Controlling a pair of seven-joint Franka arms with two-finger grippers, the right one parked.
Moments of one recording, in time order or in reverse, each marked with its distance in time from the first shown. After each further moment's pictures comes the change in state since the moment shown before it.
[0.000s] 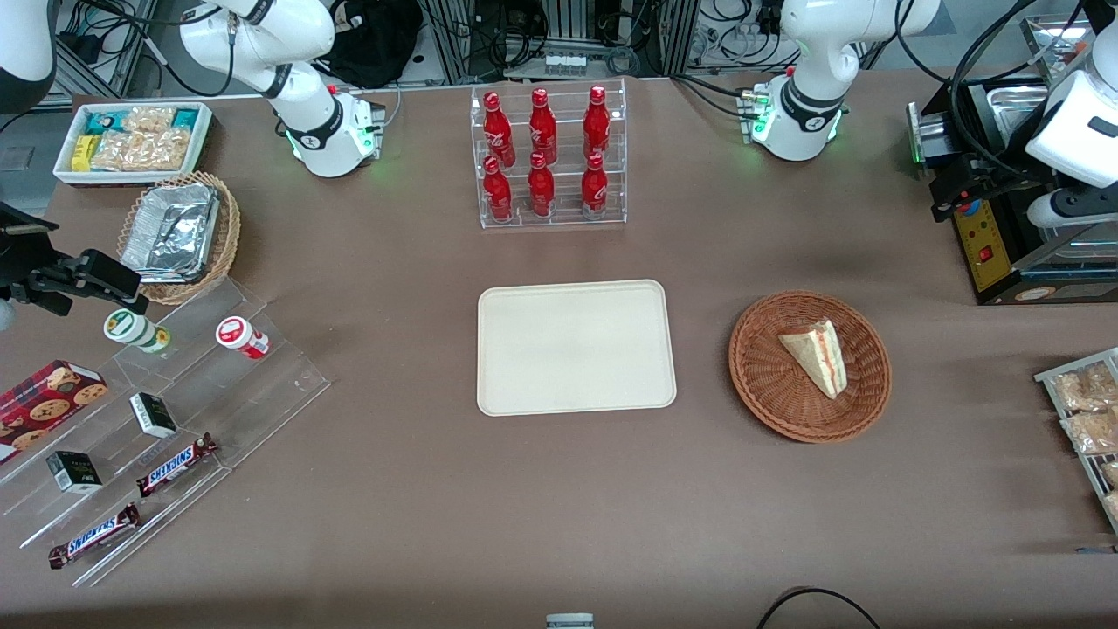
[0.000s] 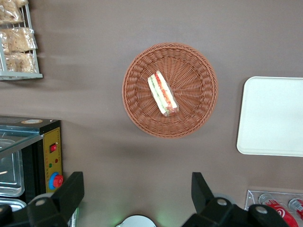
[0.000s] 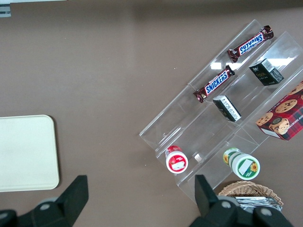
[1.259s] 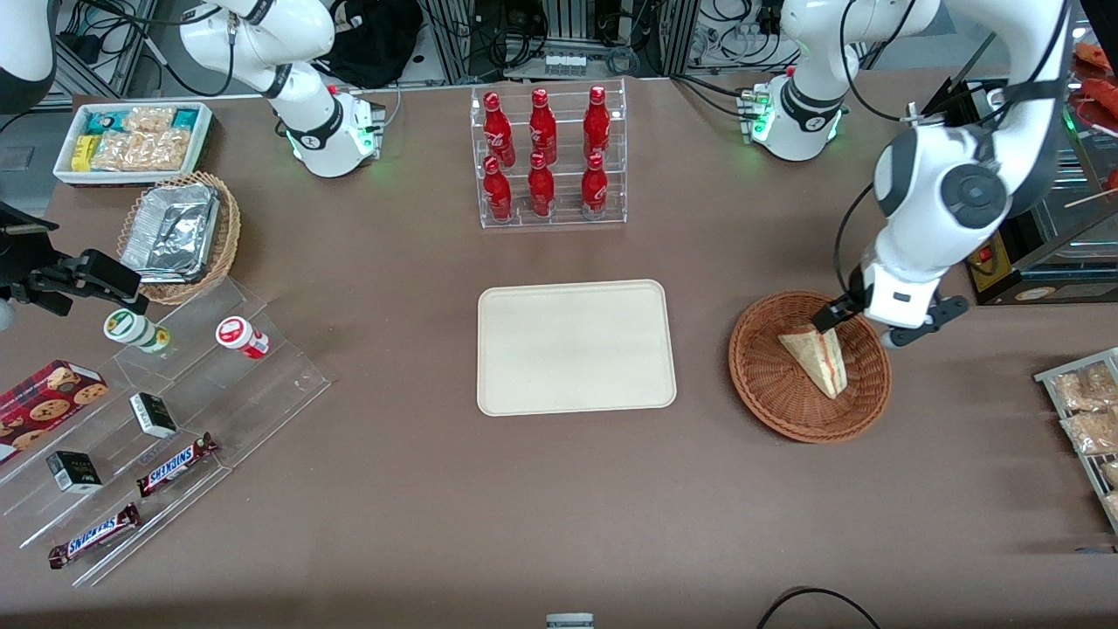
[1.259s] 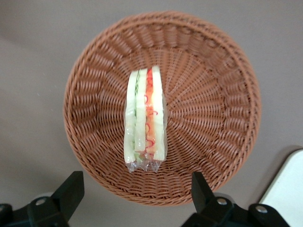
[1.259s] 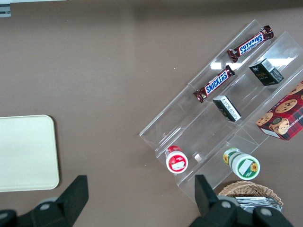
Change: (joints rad) arm -0.001 0.133 -0.059 -0.671 -0.001 0.826 -0.518
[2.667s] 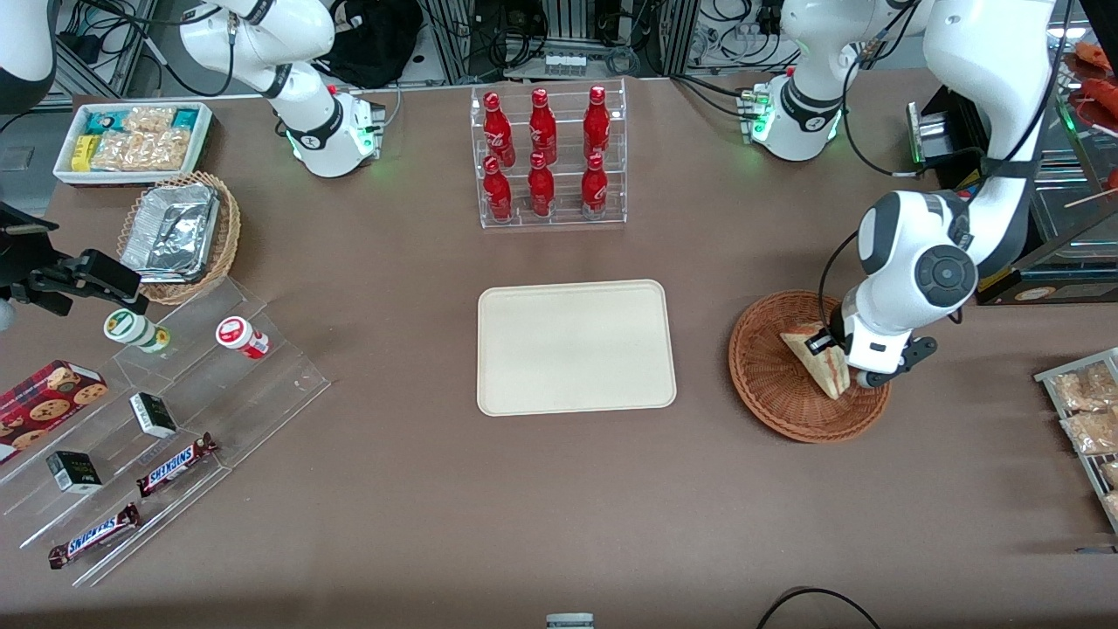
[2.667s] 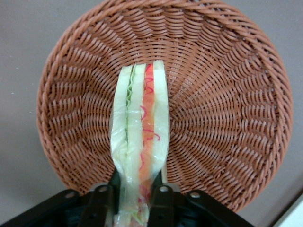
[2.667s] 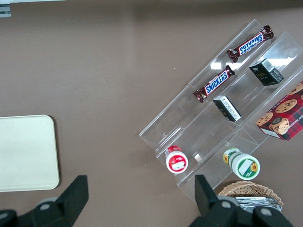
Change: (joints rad) arm 0.003 0.199 0.013 0.150 0.003 -0.054 0.004
